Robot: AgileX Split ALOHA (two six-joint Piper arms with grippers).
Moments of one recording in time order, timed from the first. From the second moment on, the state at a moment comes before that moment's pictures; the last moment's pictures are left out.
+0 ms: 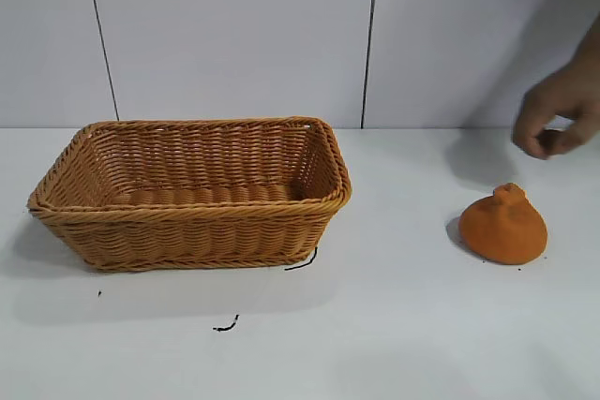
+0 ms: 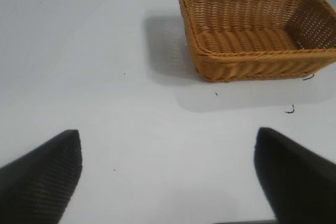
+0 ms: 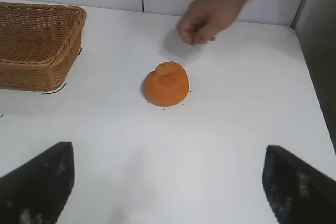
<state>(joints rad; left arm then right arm) -0.03 -0.01 -0.50 -0.05 1.07 0.00 0.04 0.00 -0.50 0.06 1.02 -0.04</state>
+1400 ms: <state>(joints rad) -0.03 -0.01 -0.50 -0.05 1.07 0.00 0.04 1.35 -1.13 0.08 1.00 0.01</state>
